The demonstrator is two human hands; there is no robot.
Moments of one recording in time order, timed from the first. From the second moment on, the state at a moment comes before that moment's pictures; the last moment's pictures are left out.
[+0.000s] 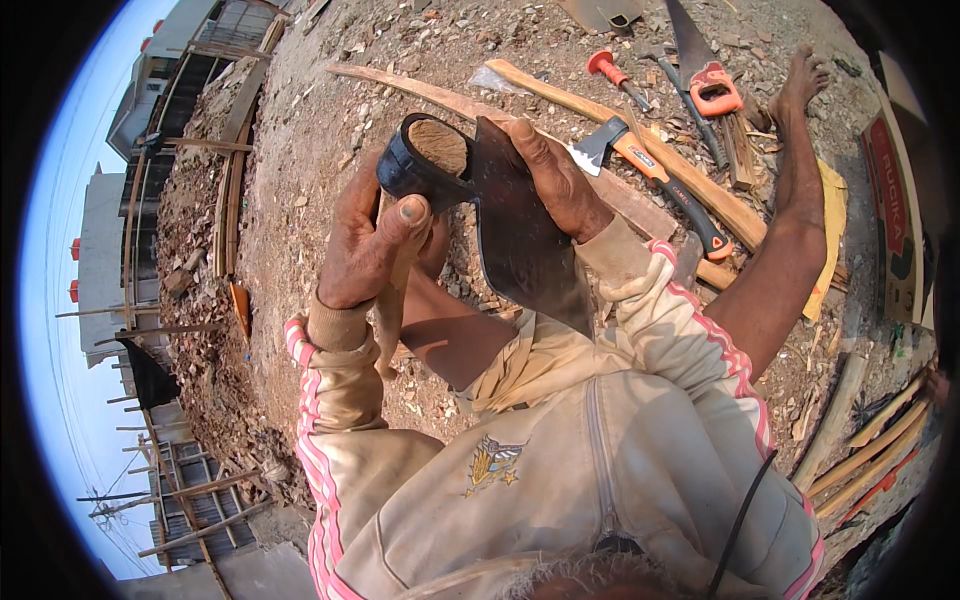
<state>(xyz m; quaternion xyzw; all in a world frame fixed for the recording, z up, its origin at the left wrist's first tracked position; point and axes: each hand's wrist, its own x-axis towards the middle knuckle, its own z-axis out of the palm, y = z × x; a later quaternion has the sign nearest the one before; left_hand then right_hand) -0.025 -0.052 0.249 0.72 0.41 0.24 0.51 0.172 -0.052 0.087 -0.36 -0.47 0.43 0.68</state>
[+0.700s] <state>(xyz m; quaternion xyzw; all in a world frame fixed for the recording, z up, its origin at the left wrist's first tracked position) -0.079 -0.057 0.254 0.72 0.39 0.25 0.51 0.148 -0.125 0.131 -0.41 -0.49 0.37 0.67</state>
